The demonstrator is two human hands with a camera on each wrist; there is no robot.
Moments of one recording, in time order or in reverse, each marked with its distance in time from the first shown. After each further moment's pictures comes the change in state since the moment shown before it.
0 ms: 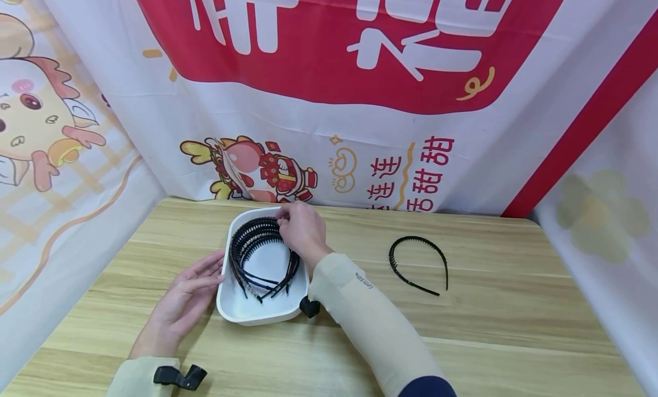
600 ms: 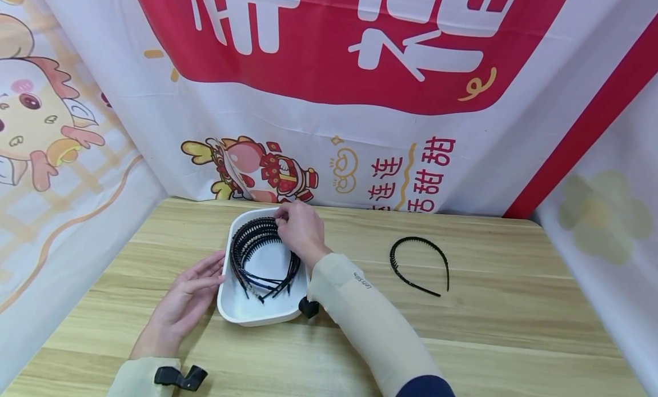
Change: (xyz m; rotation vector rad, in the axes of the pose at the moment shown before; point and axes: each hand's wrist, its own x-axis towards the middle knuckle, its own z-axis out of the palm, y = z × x) left_hand 0.001 -0.001 0.001 -0.017 0.004 0.007; right_hand 0.002 -0.001 0.004 0.027 0.017 -0.011
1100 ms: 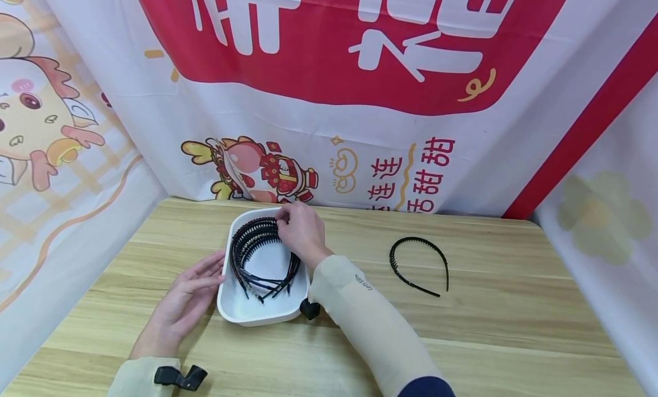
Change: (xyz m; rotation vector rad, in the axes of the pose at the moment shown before) left_hand -0.001 0.000 -0.001 -0.008 -0.004 -0.004; right_hand -0.001 0.004 0.003 0.018 0.020 -0.013
